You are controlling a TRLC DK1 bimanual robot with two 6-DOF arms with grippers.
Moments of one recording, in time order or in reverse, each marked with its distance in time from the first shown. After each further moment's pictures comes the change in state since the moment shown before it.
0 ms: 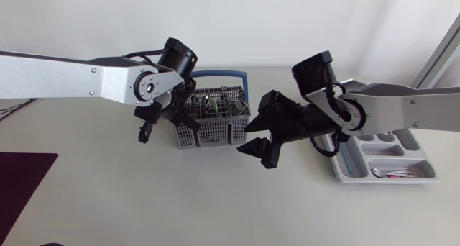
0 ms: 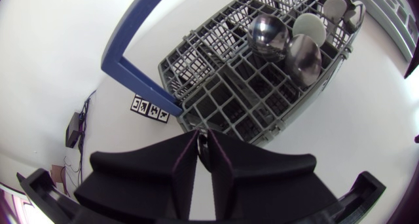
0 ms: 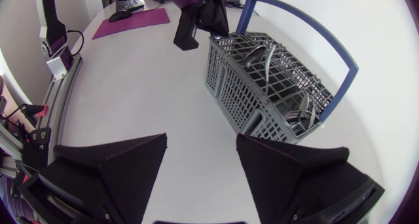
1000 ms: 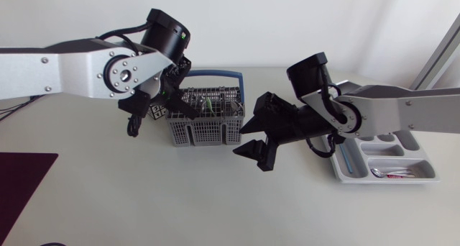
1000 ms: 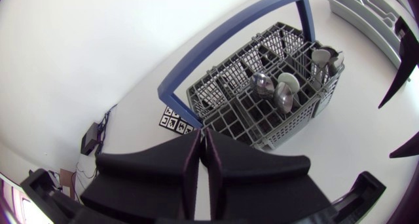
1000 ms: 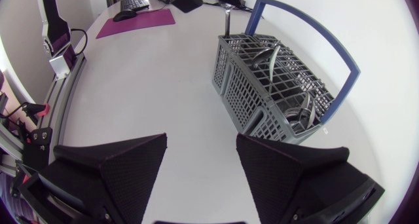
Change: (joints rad) left arm -0.049 -0.155 -0.013 0.006 -0.090 0.016; right arm 0.028 0.005 0.000 0.014 0.000 0.000
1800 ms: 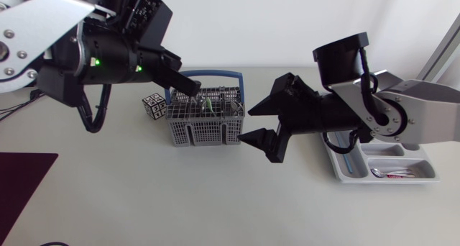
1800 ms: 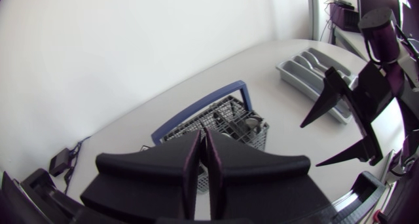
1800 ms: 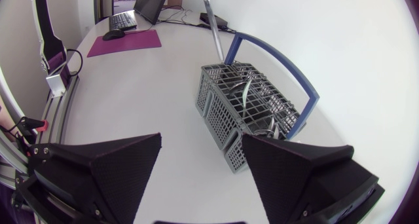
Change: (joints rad) left arm -0.084 -0.302 -0.015 -0.010 0.246 -0.080; right arm -0.010 -0.184 -0.047 0.038 0.034 0.069
